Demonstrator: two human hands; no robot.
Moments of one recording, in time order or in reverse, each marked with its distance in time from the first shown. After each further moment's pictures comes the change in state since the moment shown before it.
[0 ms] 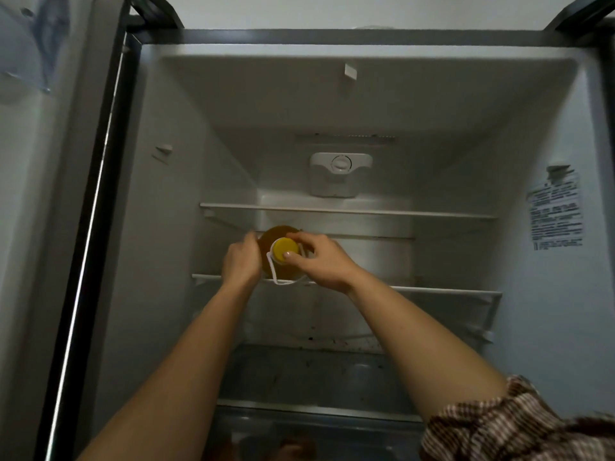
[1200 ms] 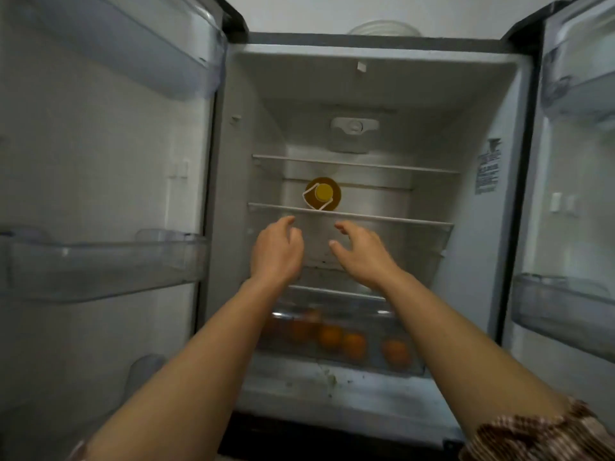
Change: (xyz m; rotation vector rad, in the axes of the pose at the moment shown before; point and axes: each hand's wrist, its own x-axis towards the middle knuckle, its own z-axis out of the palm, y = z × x) left_hand -0.235 0.029 -0.103 0.412 -0.063 0.272; right_hand -0.208 -0.101 -0.016 -0.235 0.030 0.205
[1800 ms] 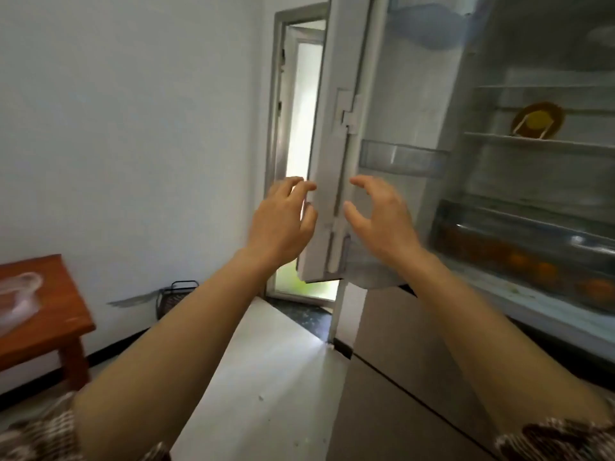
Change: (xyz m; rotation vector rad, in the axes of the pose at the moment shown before) left_hand -0.262 -0.020 -0.354 0.713 0.164 0.039; right_hand -0.240 -0.285 0.043 0.453 -0.094 -0.488
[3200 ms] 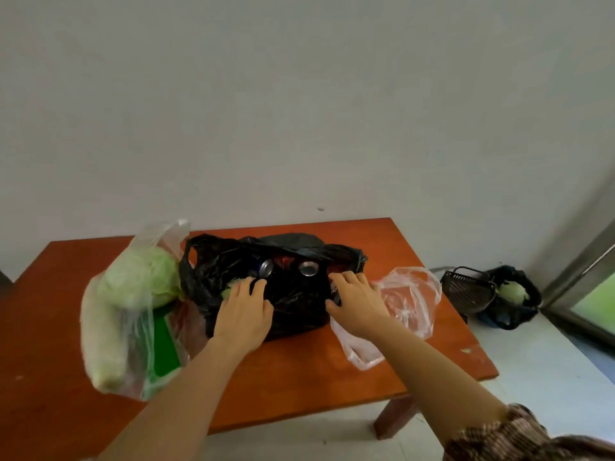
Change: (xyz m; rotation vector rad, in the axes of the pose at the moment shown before) left_hand -0.304 -0.878 -0.426 0.588 -0.489 -0.991; right_hand 0.049 -0.630 0.835 0.044 -0.997 -0.333
